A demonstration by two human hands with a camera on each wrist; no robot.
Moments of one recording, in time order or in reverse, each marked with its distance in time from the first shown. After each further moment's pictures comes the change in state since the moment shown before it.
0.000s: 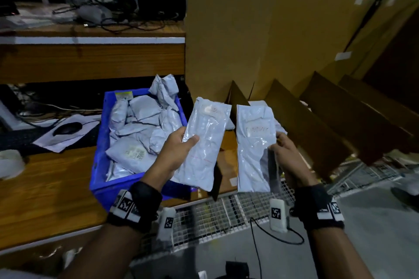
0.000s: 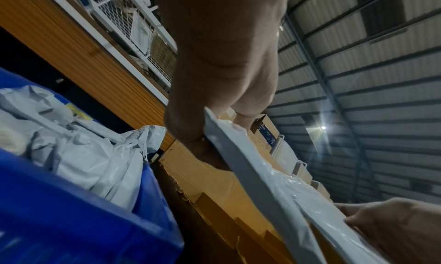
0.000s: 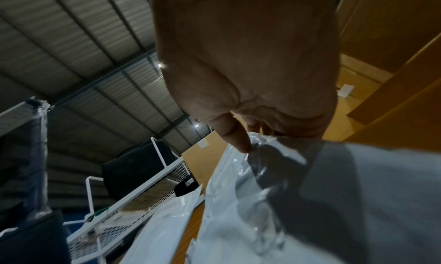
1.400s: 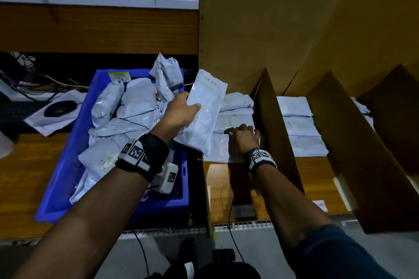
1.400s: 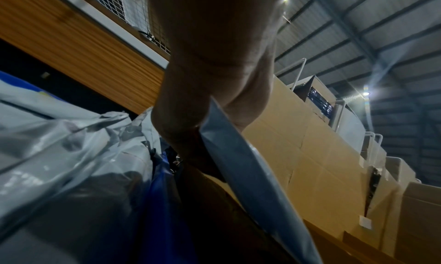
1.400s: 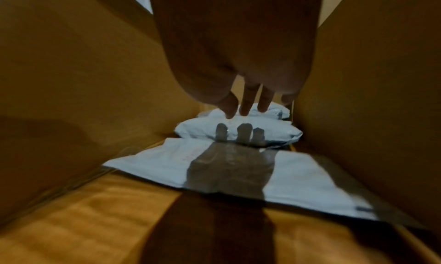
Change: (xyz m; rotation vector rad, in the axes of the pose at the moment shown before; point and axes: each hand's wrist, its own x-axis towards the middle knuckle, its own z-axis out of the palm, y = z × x) left_hand 0.241 -0.012 0.010 0.408 0.272 -0.183; right_hand 0.321 0.083 0.162 -1.278 -0.432 -0.383
